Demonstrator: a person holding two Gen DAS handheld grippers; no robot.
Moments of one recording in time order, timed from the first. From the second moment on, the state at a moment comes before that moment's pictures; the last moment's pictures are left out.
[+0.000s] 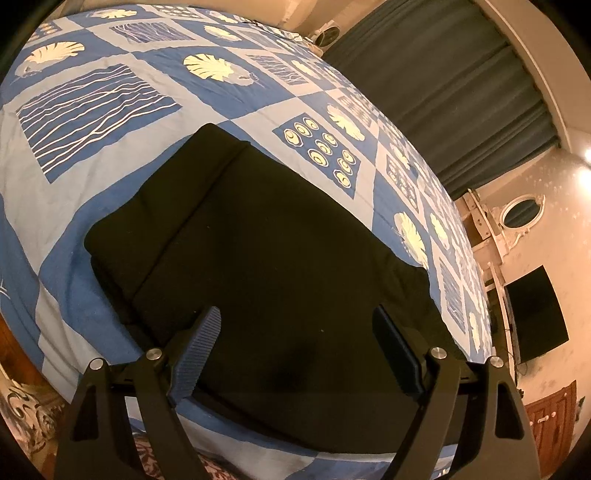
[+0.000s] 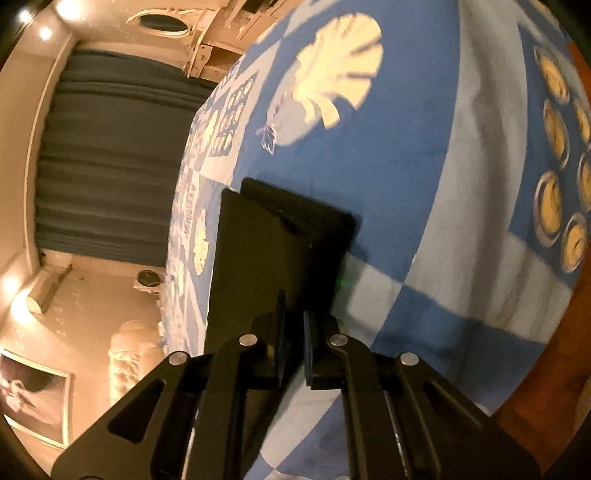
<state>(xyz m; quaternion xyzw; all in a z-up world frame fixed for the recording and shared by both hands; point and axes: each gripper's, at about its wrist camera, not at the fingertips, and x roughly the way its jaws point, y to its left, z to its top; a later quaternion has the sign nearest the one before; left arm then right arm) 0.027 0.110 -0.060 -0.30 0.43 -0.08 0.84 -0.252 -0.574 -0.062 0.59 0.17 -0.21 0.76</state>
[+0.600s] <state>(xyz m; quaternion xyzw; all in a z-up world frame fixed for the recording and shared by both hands) 0.027 0.105 -0.060 -0.30 0.43 -0.09 0.85 -0.171 -0.450 -0.068 0.61 0.26 -0.01 0.75</state>
